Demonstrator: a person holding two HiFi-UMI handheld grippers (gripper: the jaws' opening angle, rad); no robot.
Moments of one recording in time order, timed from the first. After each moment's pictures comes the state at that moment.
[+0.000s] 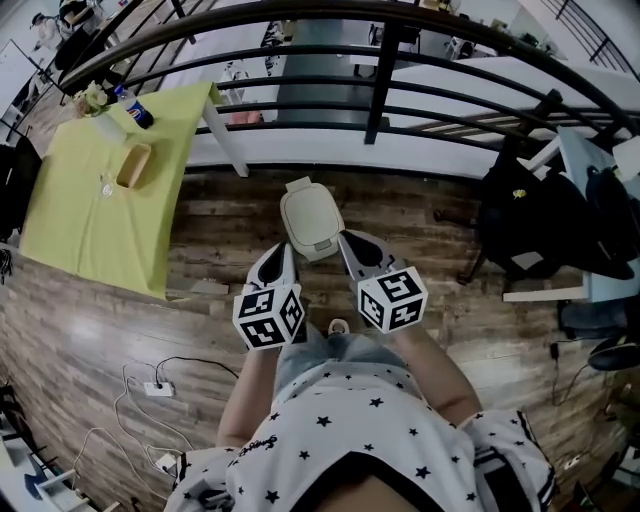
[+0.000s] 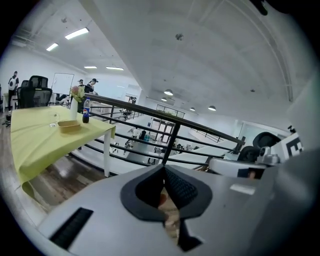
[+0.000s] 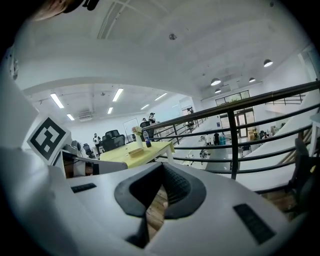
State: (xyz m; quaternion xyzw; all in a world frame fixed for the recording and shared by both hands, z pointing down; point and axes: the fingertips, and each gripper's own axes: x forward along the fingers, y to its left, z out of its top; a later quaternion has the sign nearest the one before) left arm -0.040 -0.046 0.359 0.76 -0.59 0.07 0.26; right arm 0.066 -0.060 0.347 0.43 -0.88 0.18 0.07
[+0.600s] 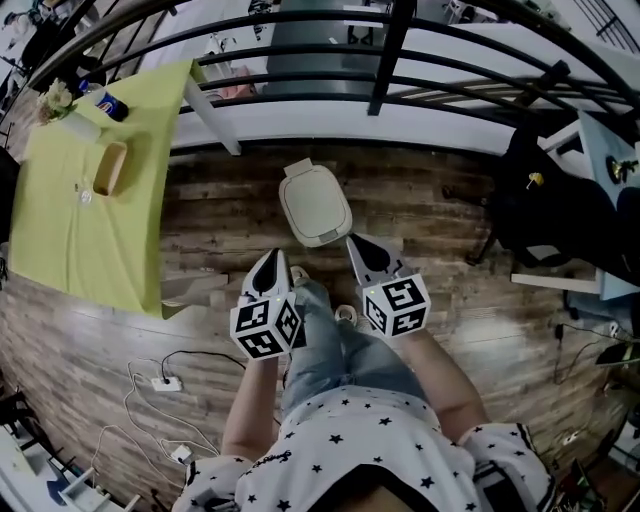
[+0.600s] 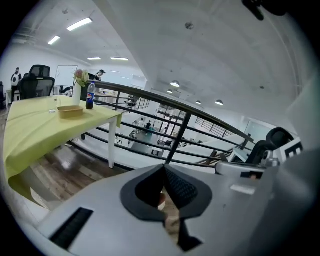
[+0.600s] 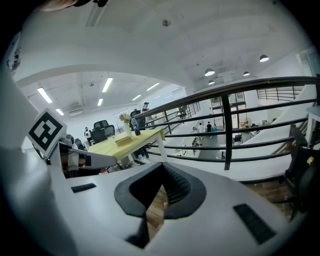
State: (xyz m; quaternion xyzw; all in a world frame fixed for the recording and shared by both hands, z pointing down) left arm -0.090 -0.108 0.438 0.74 -0.59 0.10 0.31; right arm 0.047 -0.124 0.435 0.46 -0.85 0.22 0.13
